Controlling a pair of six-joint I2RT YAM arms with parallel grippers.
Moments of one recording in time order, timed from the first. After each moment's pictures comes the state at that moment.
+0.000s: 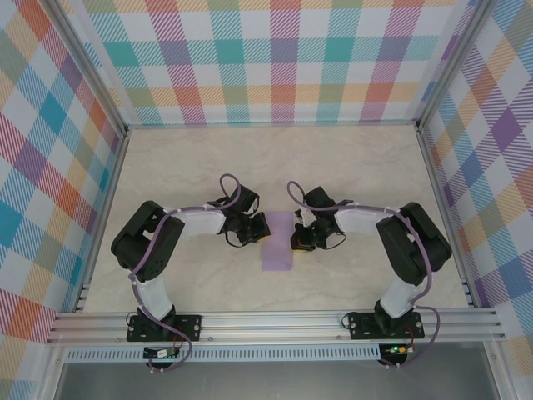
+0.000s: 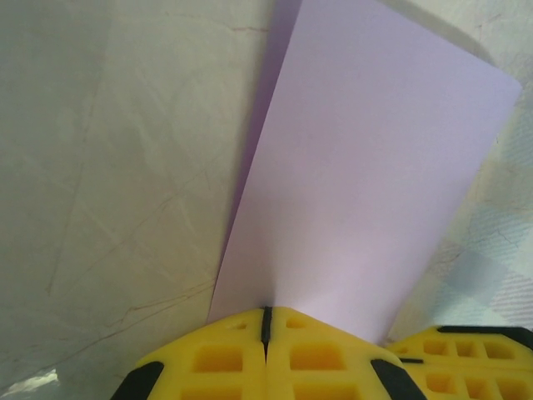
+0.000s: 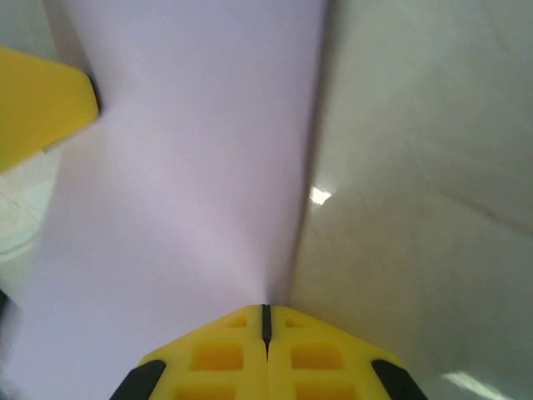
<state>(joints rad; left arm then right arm) -0.62 1.83 0.93 -0.21 0.38 -0.97 0.57 1.69 0.85 -0.43 -0.51 0.51</state>
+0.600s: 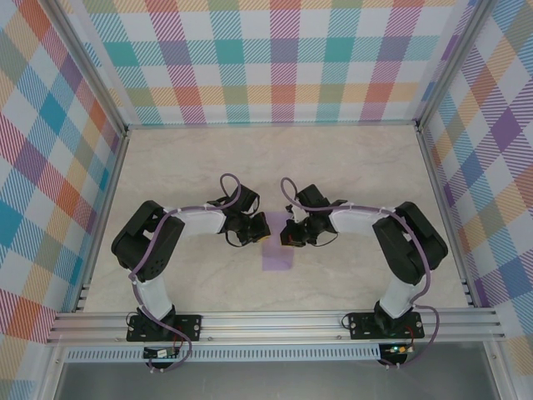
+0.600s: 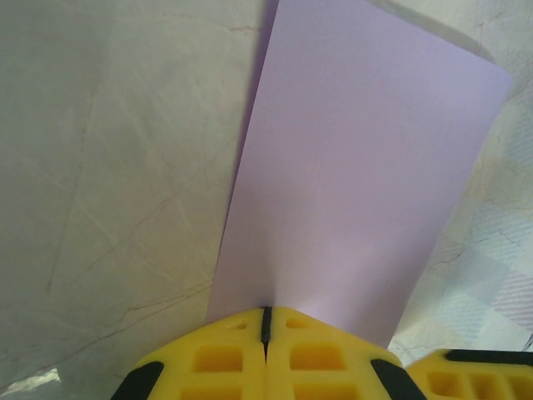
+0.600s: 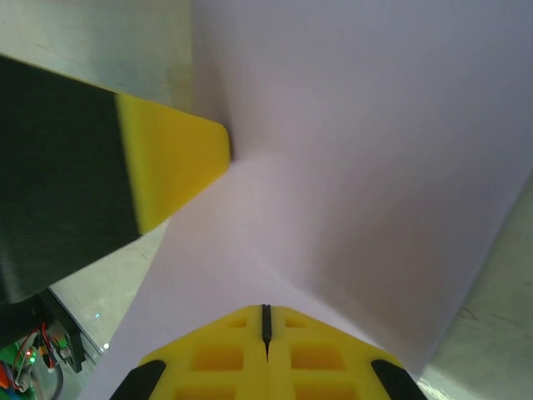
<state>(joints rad) -0.62 1.83 0.93 -0.22 0.38 -0.97 0.63 1.74 0.89 -0.31 -0.57 0.58</state>
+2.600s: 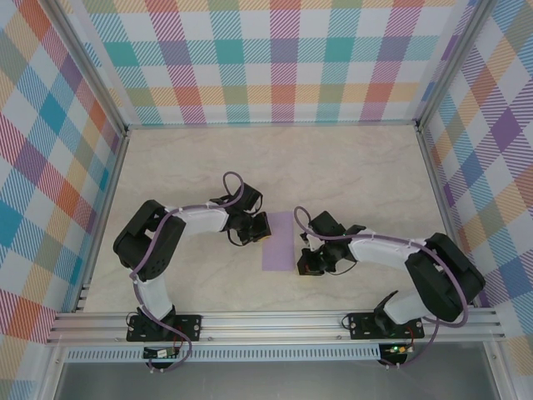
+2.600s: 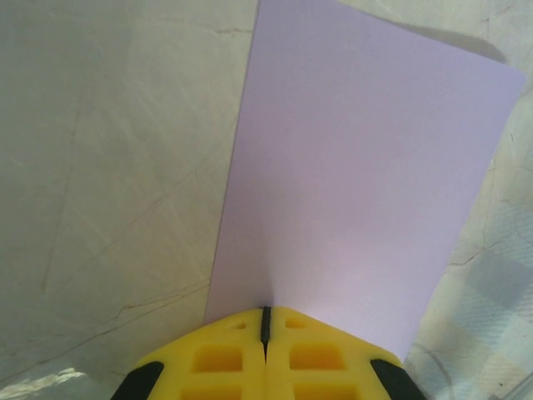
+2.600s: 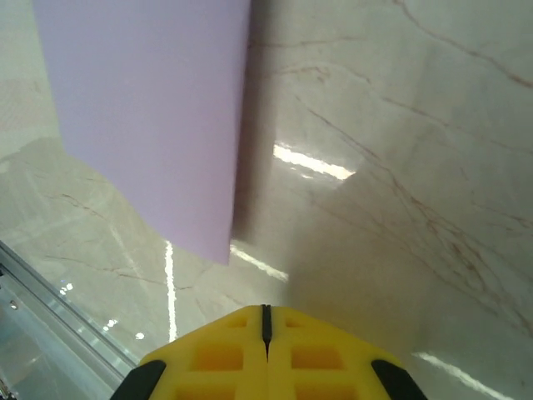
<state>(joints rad) -0.63 1.84 0.99 -0.29 0.34 -0.93 0.70 1.42 0.61 -0.43 -0.48 0.60</state>
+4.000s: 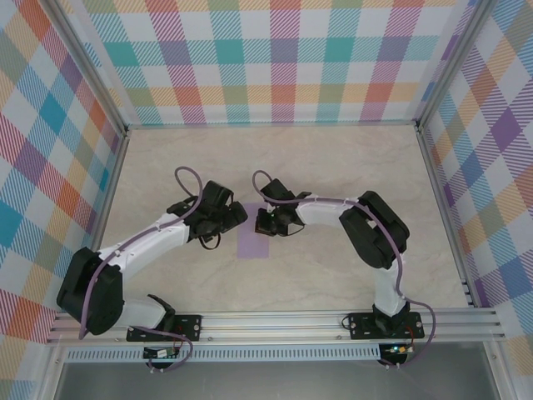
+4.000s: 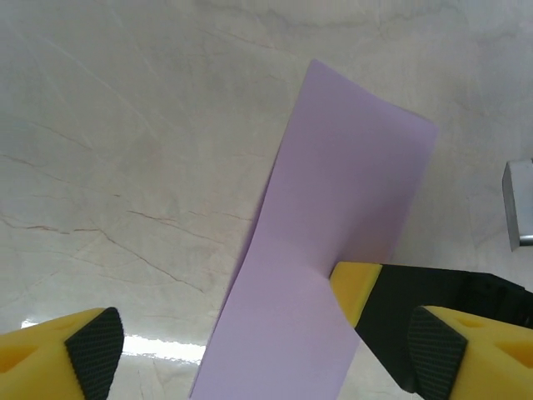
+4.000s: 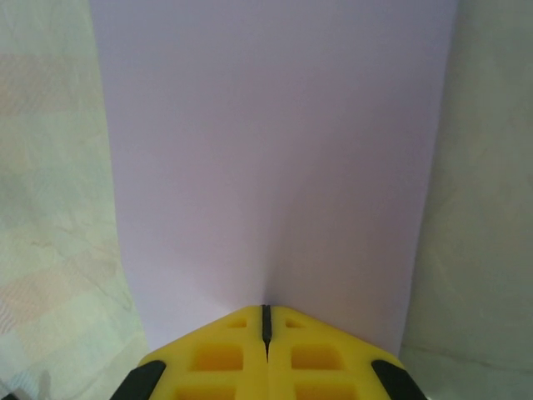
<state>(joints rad) -0.56 1.34 0.87 -0.56 -0.08 -1.00 0.77 1.99 1.23 -0.31 -0.31 0.87</state>
